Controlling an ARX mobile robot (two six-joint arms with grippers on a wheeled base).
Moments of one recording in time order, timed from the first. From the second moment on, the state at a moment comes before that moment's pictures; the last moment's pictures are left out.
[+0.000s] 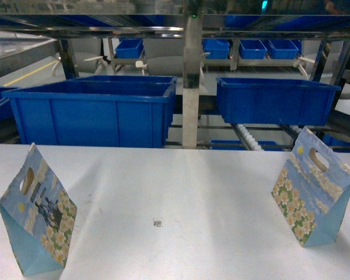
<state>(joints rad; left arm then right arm) -0.38 0.51 0.11 0.21 -0.38 -0.05 0.39 0.18 0.12 -0.15 0.38 -0.07</state>
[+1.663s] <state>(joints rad) 0.00 0.01 0.02 0.00 0.00 -0.01 0.00 0.00 0.01 0.00 0.00 -0.01</state>
